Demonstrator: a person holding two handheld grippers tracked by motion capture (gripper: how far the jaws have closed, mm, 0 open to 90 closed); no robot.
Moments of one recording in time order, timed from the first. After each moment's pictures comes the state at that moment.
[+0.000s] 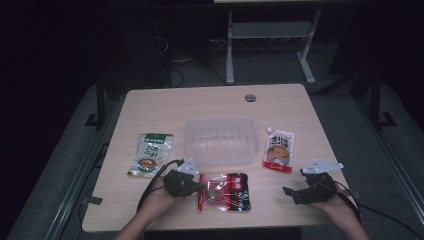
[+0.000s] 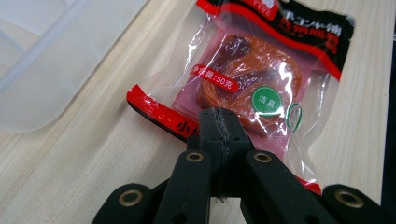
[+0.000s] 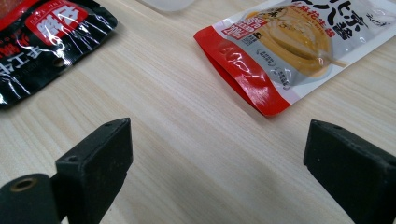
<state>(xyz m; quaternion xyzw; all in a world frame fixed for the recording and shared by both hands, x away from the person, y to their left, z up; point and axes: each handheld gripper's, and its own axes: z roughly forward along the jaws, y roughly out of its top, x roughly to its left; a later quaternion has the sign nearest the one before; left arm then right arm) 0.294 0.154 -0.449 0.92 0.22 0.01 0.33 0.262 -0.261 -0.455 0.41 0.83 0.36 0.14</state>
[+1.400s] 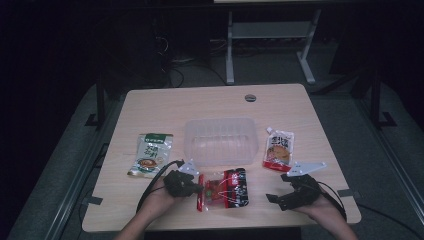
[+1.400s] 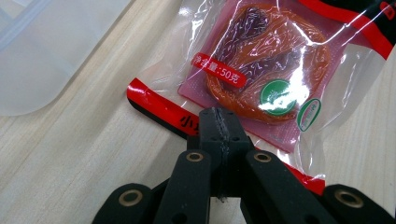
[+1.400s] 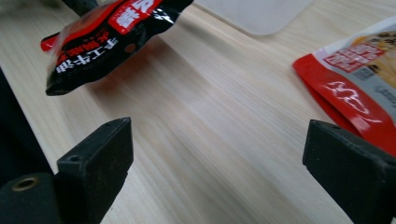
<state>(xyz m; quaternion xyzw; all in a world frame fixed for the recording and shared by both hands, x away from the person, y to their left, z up) 0.297 0.156 -0.454 0.93 0.22 0.01 0.31 0.256 -0.217 -0.444 0.38 0.84 0.38 0.06</state>
